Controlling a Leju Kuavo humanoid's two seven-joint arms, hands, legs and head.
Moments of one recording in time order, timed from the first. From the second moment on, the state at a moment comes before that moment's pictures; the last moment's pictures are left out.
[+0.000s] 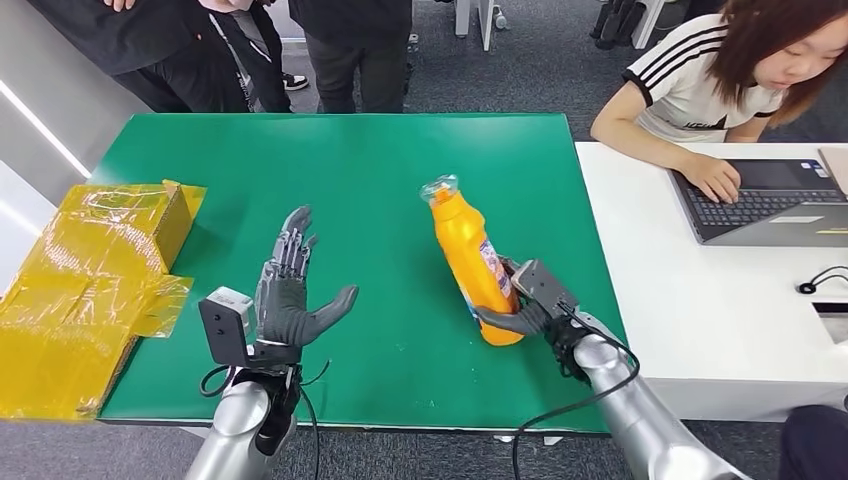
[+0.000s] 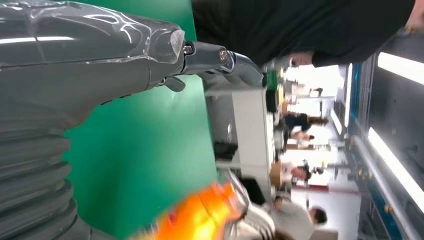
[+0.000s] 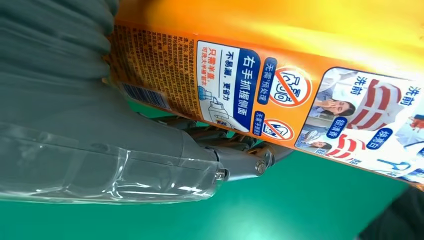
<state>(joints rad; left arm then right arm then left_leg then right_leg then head) -0.19 -0.15 -0.36 -1.40 -0.03 0.22 -0.58 -0.52 -0.07 0.41 -0.77 0.08 0.21 -0.40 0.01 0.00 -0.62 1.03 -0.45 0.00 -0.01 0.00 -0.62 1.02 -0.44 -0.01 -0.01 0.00</state>
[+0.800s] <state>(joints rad) -0.34 -0.16 -0.36 -1.38 0.01 -0.04 -0.48 -0.37 0.05 0.34 -1.26 0.14 -0.01 -0.48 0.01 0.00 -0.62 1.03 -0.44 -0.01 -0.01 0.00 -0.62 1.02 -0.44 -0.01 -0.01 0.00</state>
